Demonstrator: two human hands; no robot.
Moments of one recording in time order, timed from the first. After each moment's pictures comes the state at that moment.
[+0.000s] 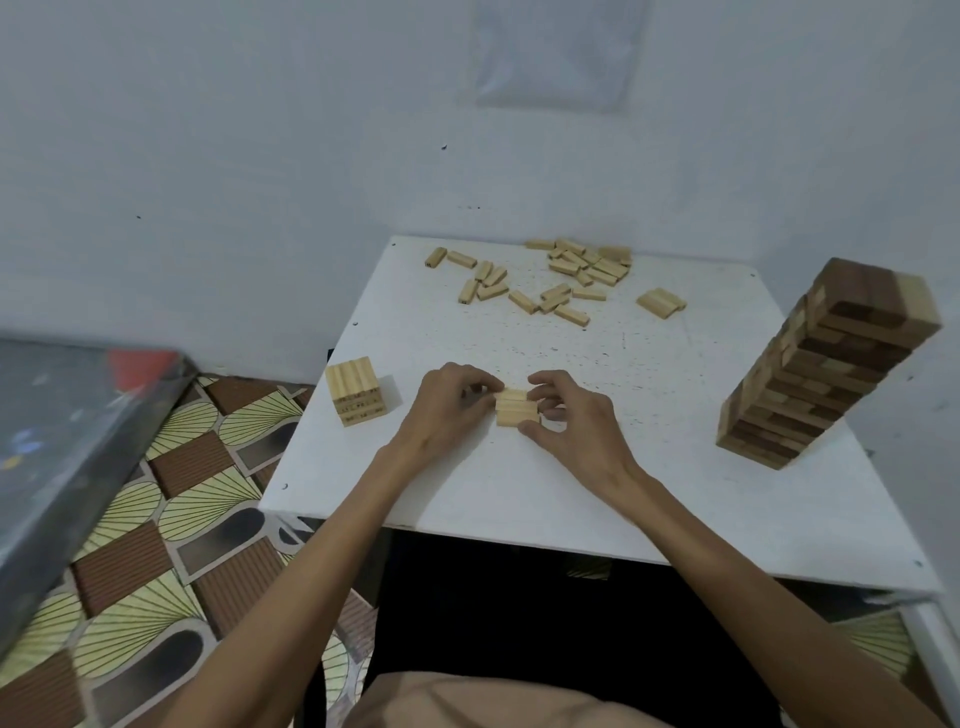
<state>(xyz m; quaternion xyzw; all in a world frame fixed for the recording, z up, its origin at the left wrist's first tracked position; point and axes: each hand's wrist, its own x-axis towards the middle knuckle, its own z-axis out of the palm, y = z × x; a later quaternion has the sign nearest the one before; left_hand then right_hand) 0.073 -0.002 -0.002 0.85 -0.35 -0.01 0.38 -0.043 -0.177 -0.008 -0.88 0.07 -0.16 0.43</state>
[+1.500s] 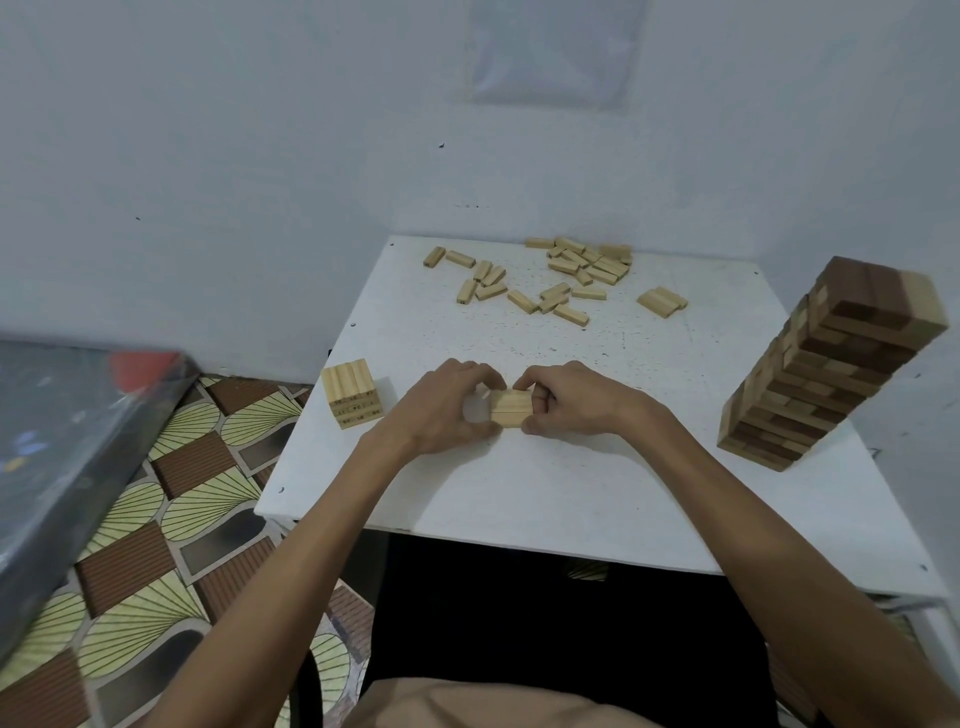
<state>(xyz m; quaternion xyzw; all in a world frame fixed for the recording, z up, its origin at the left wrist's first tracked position) 0.087 0.005 0.008 0.86 -0.44 -0.08 0.23 0.003 -0.210 0.031 -0.95 0.00 0.12 0.27</state>
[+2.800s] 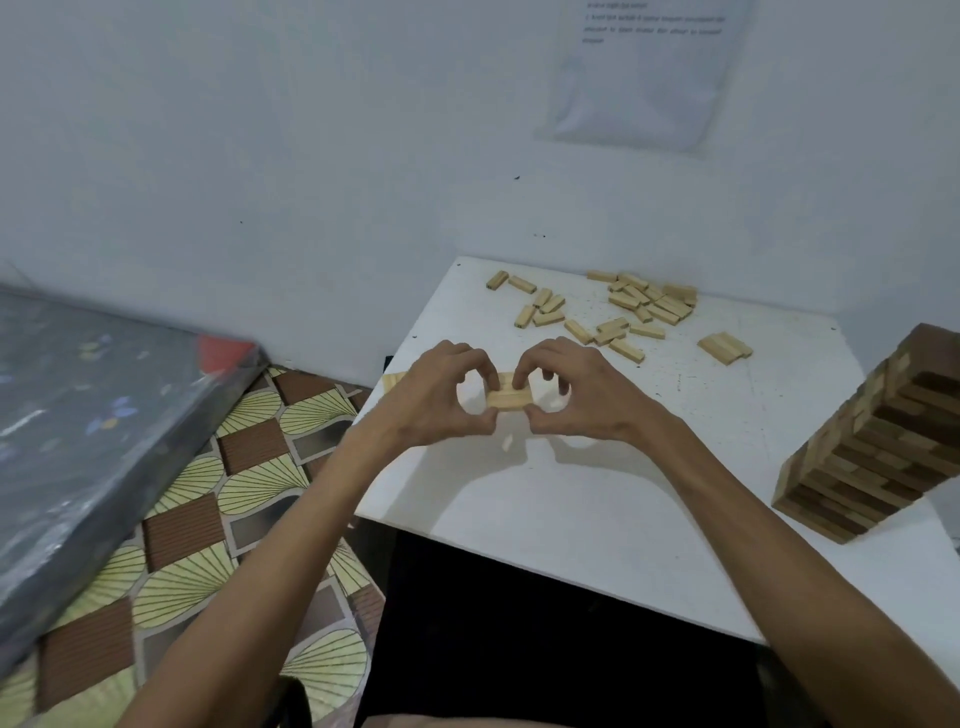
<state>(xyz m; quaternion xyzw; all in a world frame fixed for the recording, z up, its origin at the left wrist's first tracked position) 0.088 0.058 0.055 0.87 -0.38 0.03 0.31 0.034 -0.184 0.052 -0.92 -0.23 -0.10 0.30</state>
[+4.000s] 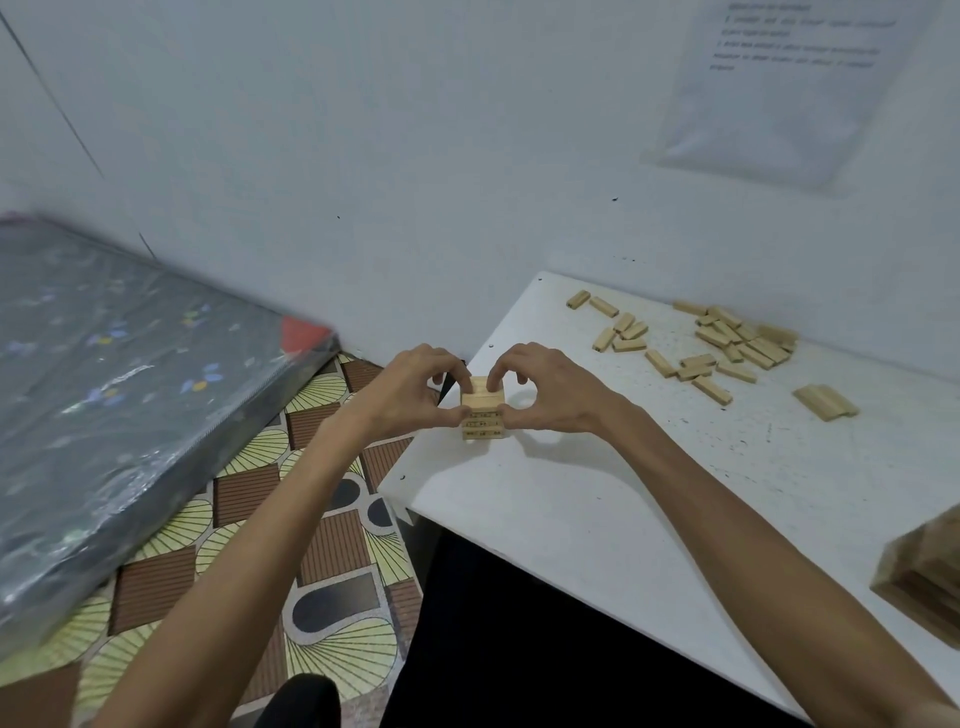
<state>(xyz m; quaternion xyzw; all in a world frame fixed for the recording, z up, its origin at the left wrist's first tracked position) 0.120 0.164 0.054 0.91 -0.31 0.02 0.28 0.108 -0.087 0.056 -0.92 -0.28 0.00 0.26</state>
